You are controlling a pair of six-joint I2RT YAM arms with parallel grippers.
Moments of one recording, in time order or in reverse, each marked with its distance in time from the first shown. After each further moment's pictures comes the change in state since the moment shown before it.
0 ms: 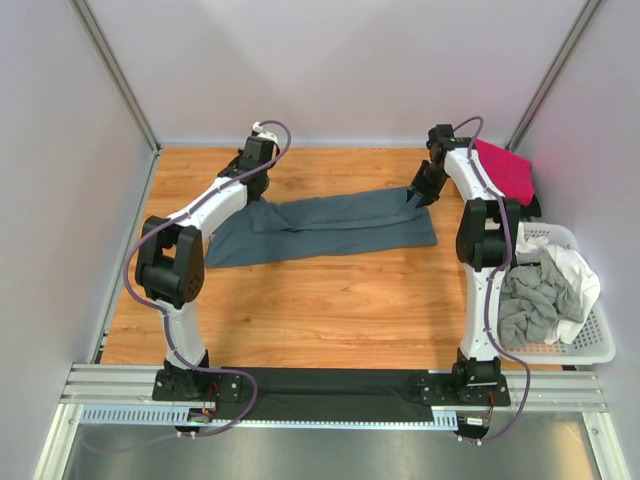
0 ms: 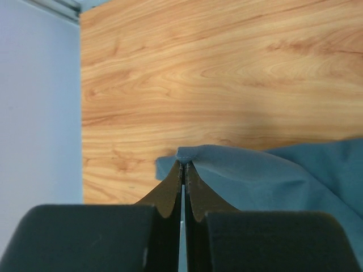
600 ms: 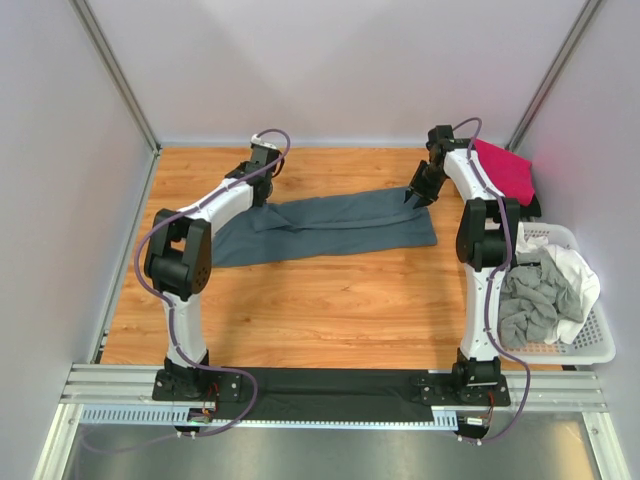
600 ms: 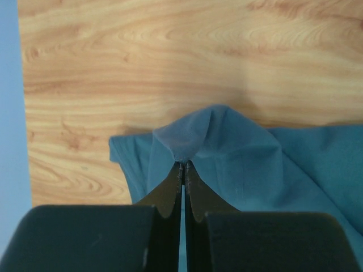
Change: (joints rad) left arm -0.001 0.087 0.009 -0.060 0.044 -0.182; right arm 0.000 -0.002 -0.019 0.020 -0.042 -0.023
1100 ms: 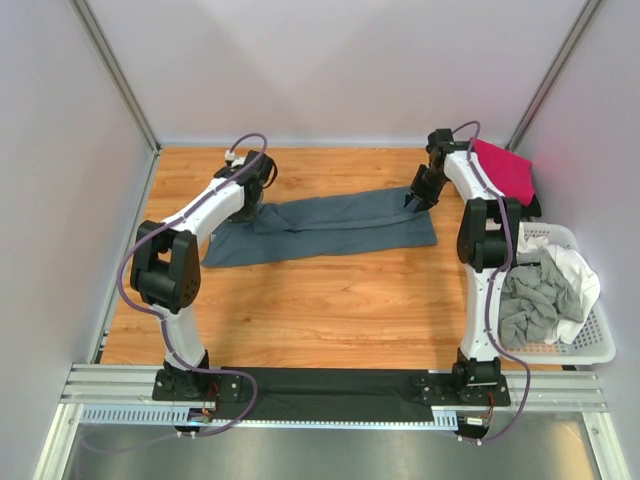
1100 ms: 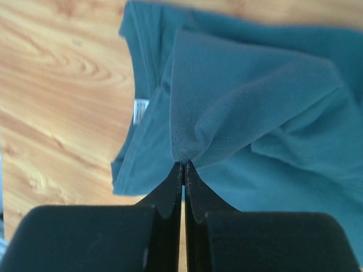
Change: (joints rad) left arm 0.000 -0.129 -0.014 -0.422 -0.003 -0.418; right arm 0.000 -0.014 -0.046 0.003 -0.014 -0.013
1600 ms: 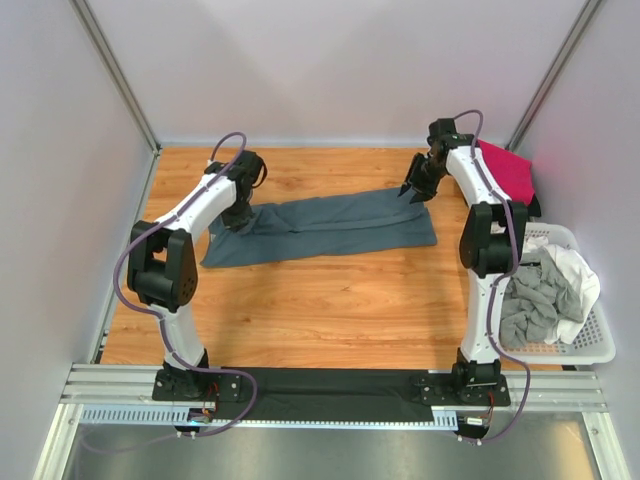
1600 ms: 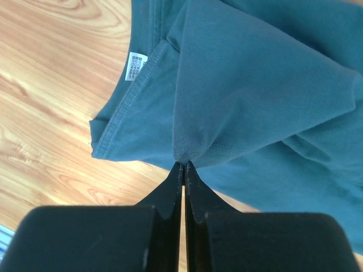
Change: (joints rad) left arm 0.048 0.000 0.022 -0.183 0.122 -0.248; right arm 0.016 -0.082 -0.009 0.004 -0.058 -0.037
